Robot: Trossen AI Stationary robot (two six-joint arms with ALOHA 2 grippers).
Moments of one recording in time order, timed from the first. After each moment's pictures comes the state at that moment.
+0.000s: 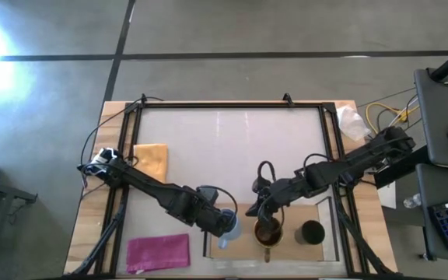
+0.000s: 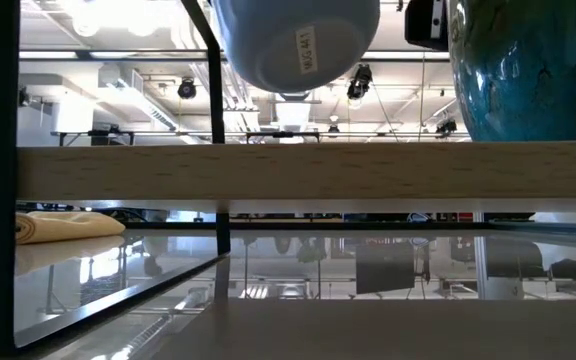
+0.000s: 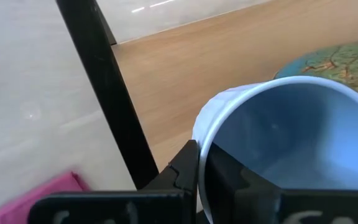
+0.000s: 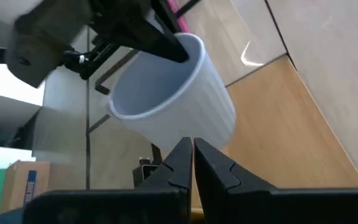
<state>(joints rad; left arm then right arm) -0.46 1.88 1.83 -1.13 -0.17 -1.70 0.39 1.45 1.09 -0.24 -0.01 0.90</state>
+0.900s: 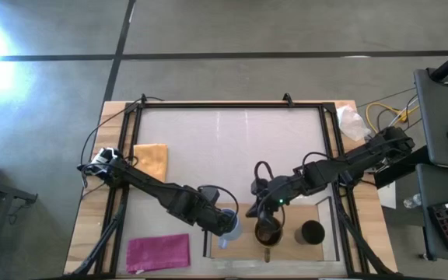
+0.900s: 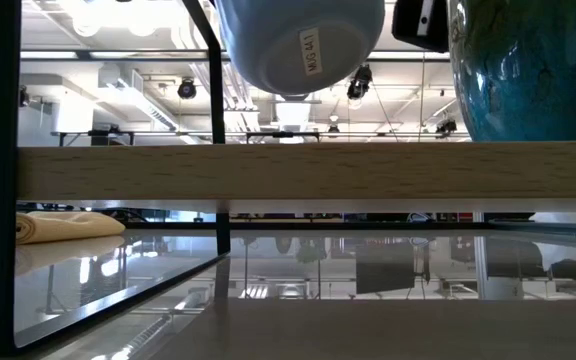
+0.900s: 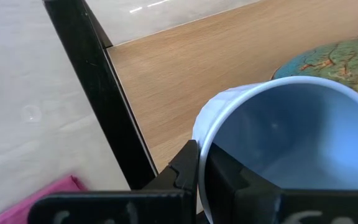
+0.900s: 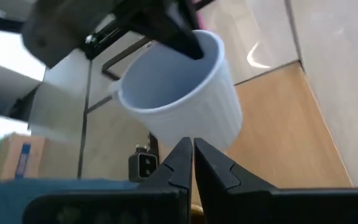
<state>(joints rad) -0.46 1.88 1.83 -1.11 -0.17 -1.67 0.38 1.45 1.09 -0.23 -0.09 0.76</state>
